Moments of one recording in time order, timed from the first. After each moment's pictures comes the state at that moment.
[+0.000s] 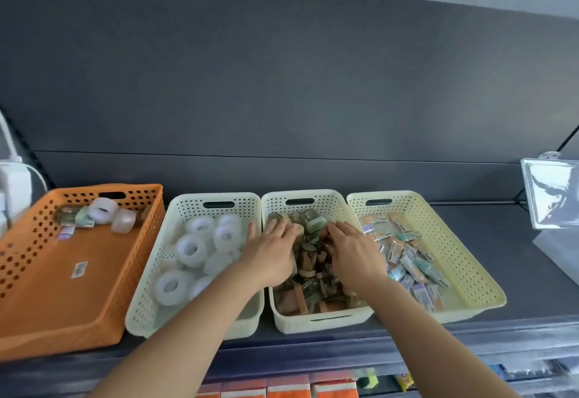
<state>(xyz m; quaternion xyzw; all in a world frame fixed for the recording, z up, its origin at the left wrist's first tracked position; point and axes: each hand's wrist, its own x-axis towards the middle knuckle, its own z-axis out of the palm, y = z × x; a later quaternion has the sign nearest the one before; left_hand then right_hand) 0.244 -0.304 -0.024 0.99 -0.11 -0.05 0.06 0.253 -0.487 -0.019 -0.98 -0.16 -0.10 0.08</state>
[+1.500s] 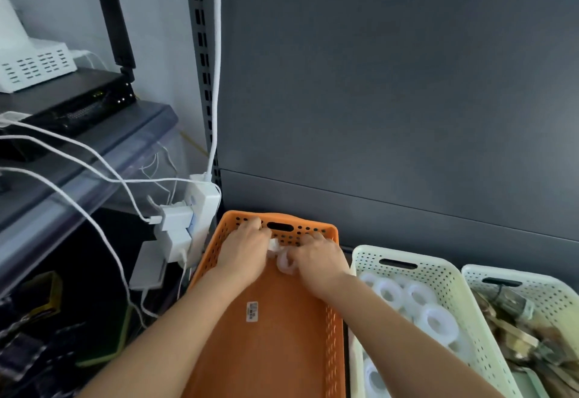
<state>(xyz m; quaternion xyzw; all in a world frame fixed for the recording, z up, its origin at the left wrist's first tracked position) 0.257 0.055 -0.035 0.99 0.09 0.07 0.09 0.293 -0.091 -0.008 -0.92 -0.38 0.02 -0.01</state>
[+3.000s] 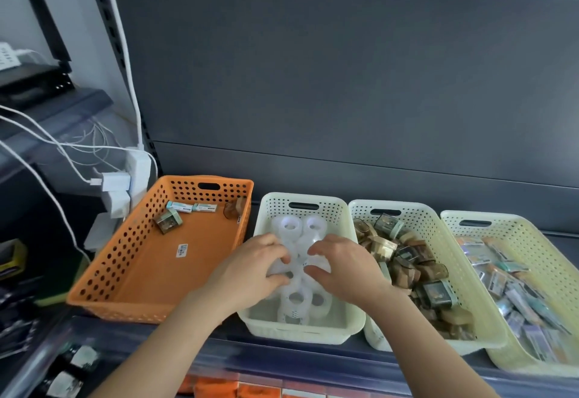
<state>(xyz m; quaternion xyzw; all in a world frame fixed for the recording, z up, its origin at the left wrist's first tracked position) 0.158 -0.141 -0.007 0.97 -0.08 0.03 0.22 0.224 -0.332 -0.006 -0.93 -0.33 -0.01 0.18</state>
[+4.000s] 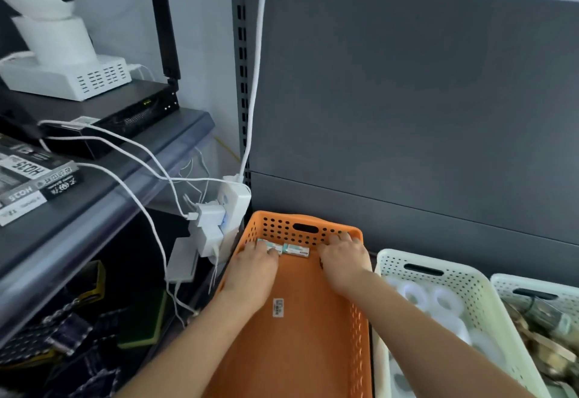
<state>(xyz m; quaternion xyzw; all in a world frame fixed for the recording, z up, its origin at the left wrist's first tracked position) 0.202 0.057 -0.033 0.99 0.11 0.00 -0.02 0.301 -0.086 -0.022 -0.93 -0.34 0.01 -0.11</state>
